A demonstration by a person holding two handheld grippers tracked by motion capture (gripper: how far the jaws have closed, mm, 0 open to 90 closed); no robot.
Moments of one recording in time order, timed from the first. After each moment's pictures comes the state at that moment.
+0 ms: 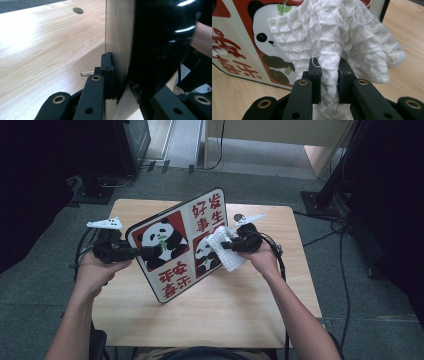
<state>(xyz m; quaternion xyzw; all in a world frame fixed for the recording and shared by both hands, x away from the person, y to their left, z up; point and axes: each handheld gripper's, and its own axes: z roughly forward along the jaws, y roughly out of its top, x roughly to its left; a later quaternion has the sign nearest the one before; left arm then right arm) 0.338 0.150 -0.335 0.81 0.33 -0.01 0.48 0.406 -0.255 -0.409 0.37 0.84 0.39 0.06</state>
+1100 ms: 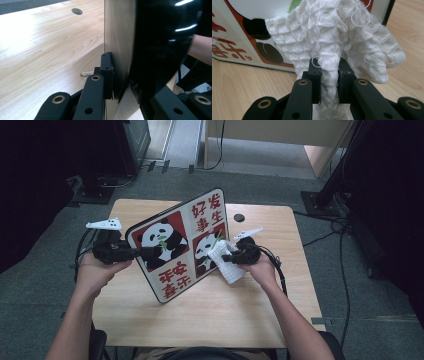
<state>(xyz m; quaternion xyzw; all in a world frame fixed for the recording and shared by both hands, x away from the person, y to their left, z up) 0.337 0.151 -0.336 0.81 0.32 -0.01 0.48 0.395 -0.259 -0.459 0.38 0.84 0.38 0.03</state>
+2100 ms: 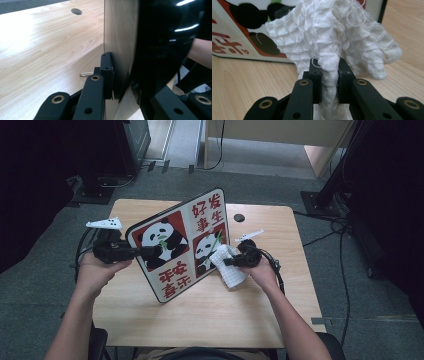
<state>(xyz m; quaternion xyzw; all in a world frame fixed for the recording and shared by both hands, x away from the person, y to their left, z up) 0.339 0.151 -0.337 0.81 0.33 -0.01 0.48 0.394 -0.265 -0.470 0.41 0.83 0.36 0.00</state>
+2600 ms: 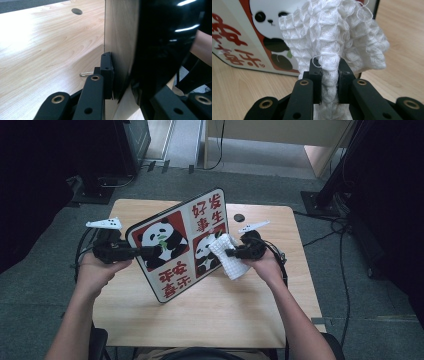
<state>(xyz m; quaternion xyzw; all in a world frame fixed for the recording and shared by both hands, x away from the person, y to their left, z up) 0.339 0.151 -0.337 0.81 0.33 -0.01 0.48 0.389 -0.265 -0.417 0.40 0.83 0.38 0.04</state>
